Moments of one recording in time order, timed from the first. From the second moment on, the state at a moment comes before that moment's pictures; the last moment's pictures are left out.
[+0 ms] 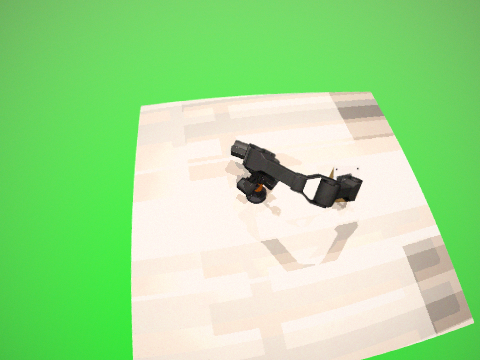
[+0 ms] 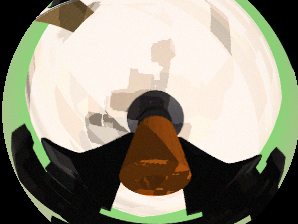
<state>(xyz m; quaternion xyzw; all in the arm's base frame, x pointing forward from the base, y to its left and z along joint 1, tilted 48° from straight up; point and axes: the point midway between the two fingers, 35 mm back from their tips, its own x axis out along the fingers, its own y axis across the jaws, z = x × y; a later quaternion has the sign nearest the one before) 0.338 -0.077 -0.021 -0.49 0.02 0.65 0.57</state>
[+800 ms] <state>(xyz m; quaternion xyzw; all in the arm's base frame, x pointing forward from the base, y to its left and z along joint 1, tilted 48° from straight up) 0.337 -0.077 -0.024 -0.50 0.02 0.65 0.57</state>
